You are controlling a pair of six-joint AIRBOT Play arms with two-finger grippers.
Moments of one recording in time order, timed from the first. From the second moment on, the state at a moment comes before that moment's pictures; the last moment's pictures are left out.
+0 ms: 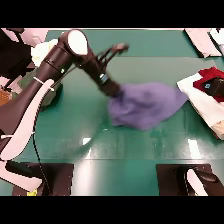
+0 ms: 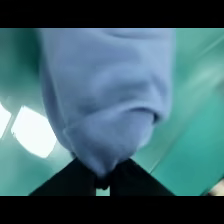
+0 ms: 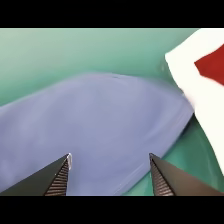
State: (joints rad) left arm -0.56 -1.65 1.86 1.21 -1.63 -1.41; right arm -0.30 -0.72 1.00 -1.20 1.12 1.51
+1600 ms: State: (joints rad) left arm -0.20 -1.35 1.38 1.12 -1.33 -1.45; right arm -0.22 -1.43 0.97 -0.62 1.02 1.11
